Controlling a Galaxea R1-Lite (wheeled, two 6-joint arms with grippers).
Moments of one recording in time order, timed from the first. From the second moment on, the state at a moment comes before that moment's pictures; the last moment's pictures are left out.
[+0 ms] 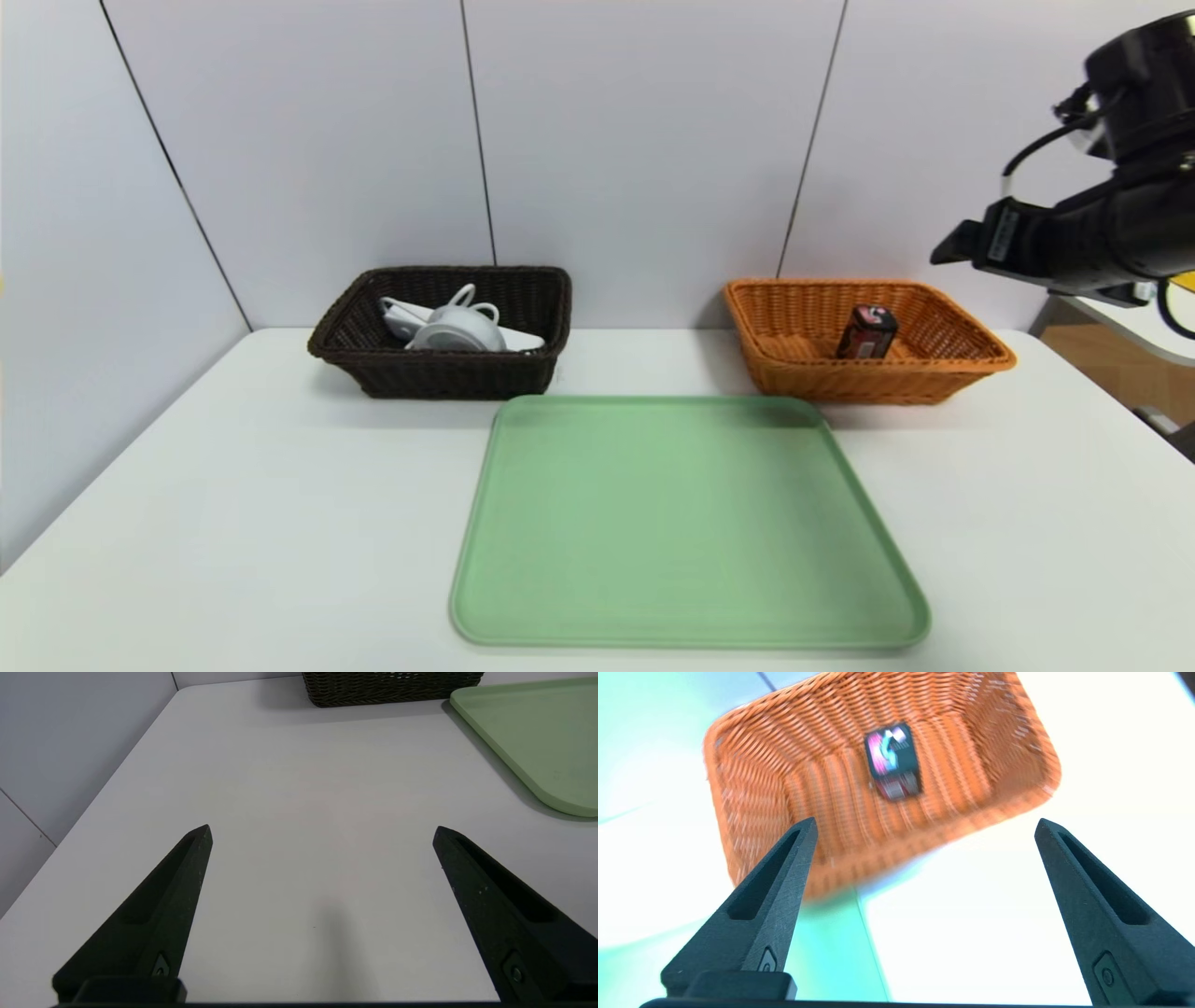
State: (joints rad) left arm 0.00 0.00 0.00 0.00 -0.02 0.06; right arm 0.16 1.66 -1.53 0.48 -0.33 0.40
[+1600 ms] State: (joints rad) left arm 0.00 0.00 0.00 0.00 -0.02 0.06; right arm 0.01 0.22 -0.19 0.08 -0.12 -0.20
